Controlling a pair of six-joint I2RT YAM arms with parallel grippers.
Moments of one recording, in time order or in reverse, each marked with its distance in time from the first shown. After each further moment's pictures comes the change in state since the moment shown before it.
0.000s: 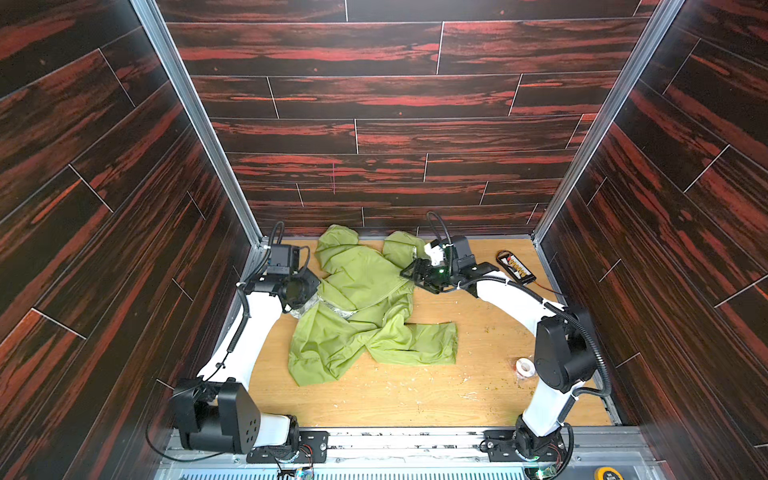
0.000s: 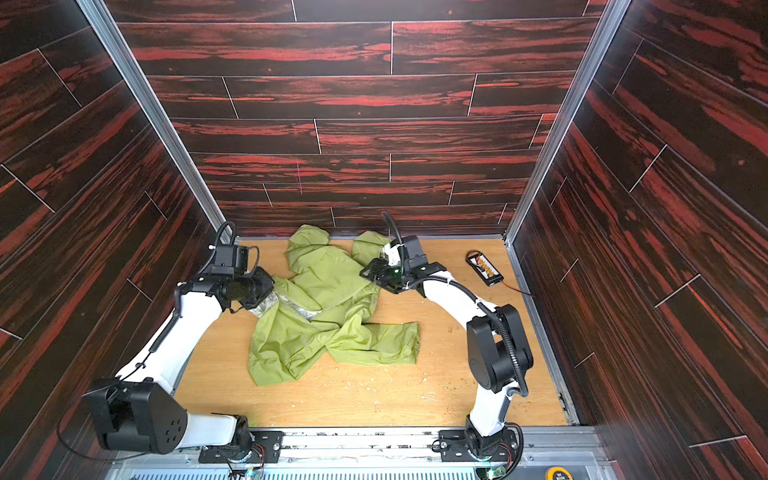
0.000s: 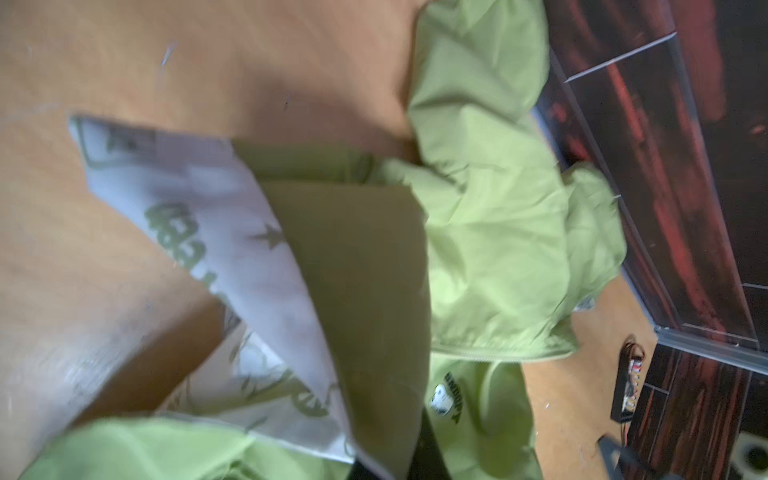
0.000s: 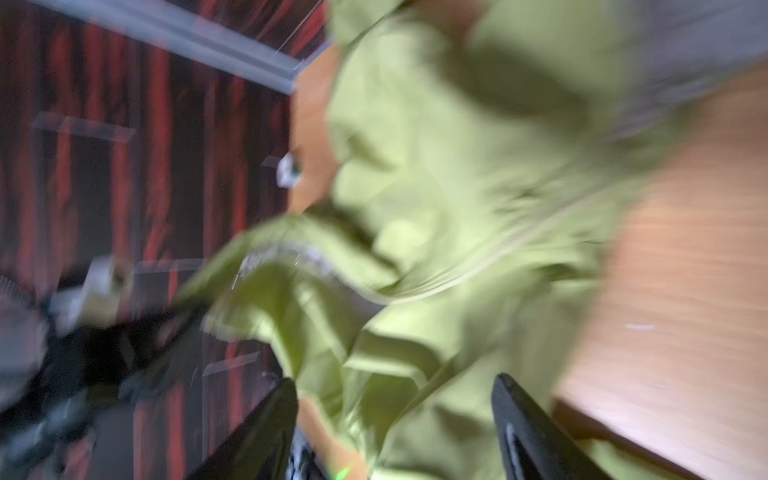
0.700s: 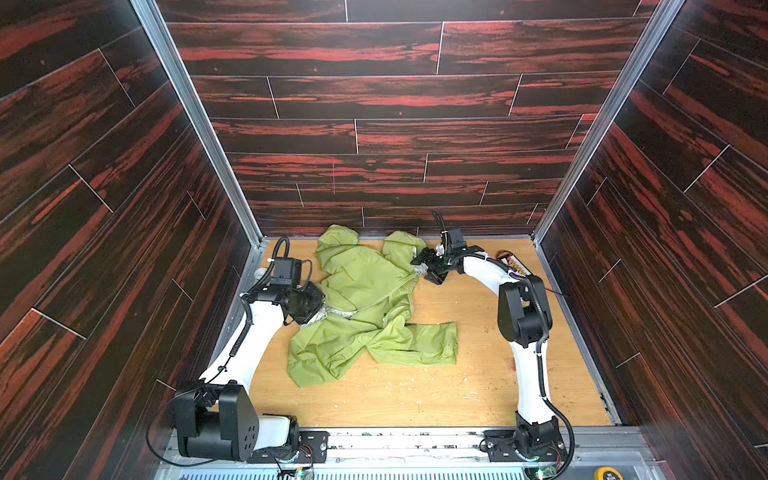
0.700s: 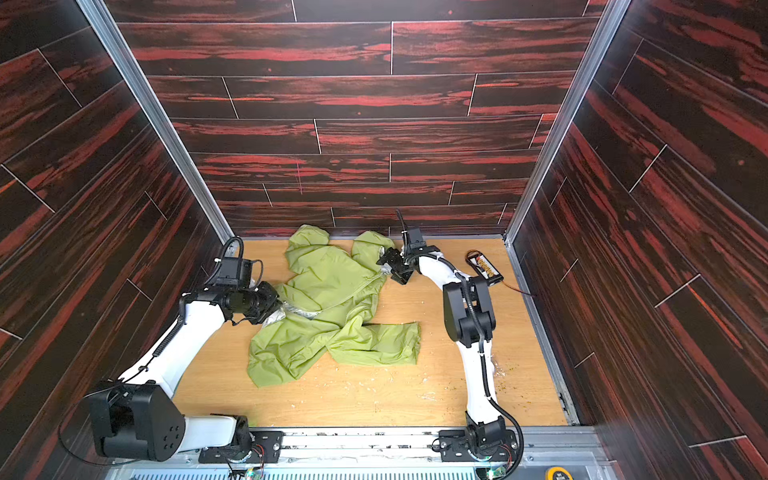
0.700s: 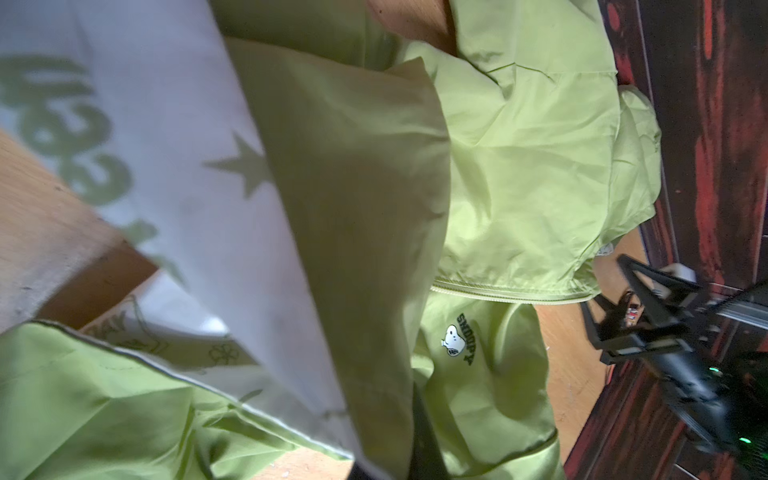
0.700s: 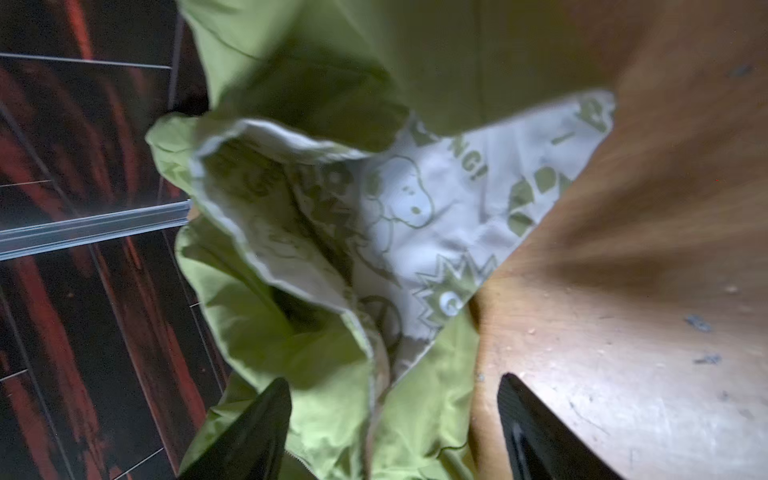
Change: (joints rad) left arm 0.000 -0.016 -0.095 0.000 0.142 -0.039; right arm -0.100 0.491 0.438 -0.135 0.037 0.159
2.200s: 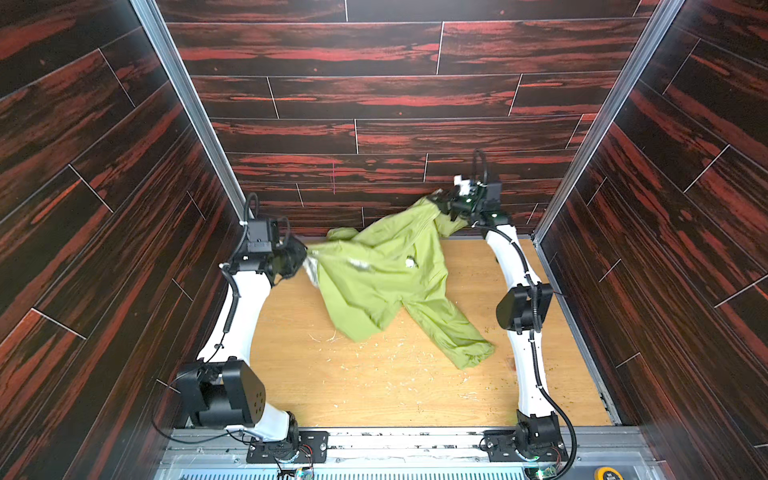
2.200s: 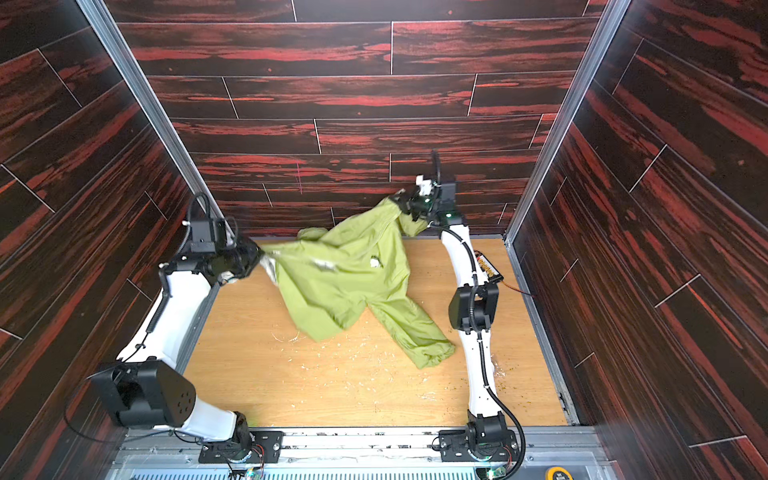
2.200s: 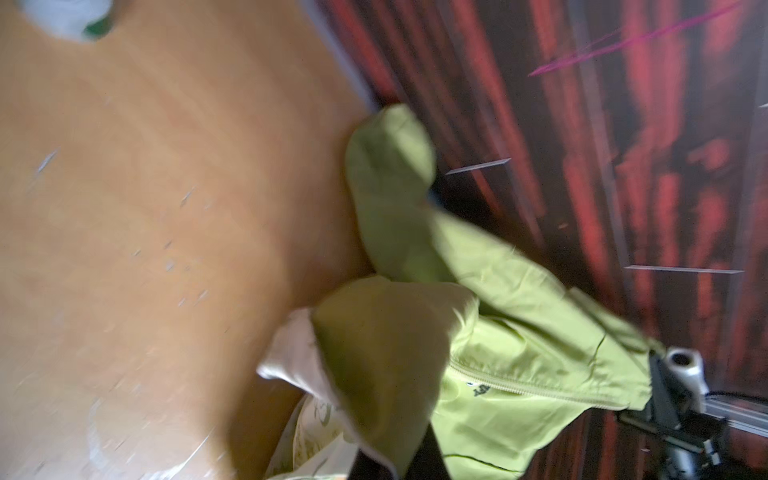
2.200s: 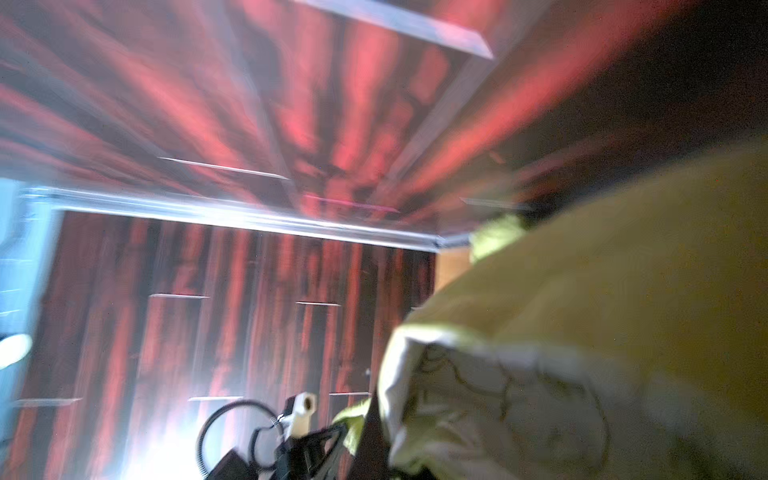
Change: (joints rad) left arm 0.137 0.192 0.438 0.129 0.012 -0.023; right arm -0.185 0.252 0.845 0.205 -0.428 0.281
